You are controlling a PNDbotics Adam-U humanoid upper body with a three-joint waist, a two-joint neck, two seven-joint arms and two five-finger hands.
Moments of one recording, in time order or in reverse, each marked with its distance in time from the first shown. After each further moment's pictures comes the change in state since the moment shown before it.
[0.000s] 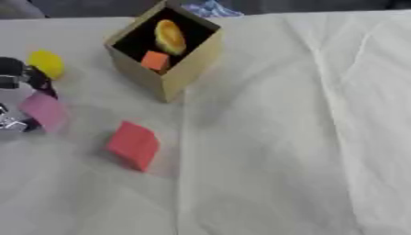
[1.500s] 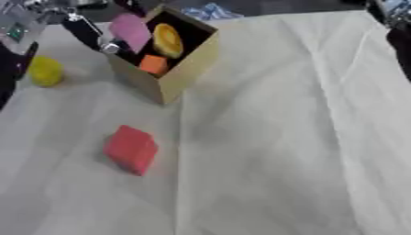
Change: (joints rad) left arm -0.369 -0.450 0.228 0.479 -0.446 -0.155 0.161; right arm -0.024 0.119 0.056 0.000 -0.044 0.014 0.124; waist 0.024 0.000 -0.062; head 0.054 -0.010
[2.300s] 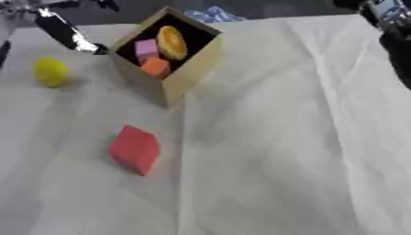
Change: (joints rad) left arm 0.053 0.170 0.056 0.014 0.033 0.022 0.027; right arm 0.027 0.004 -0.008 0.000 -0.002 -0.007 -0.004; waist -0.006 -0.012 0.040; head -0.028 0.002
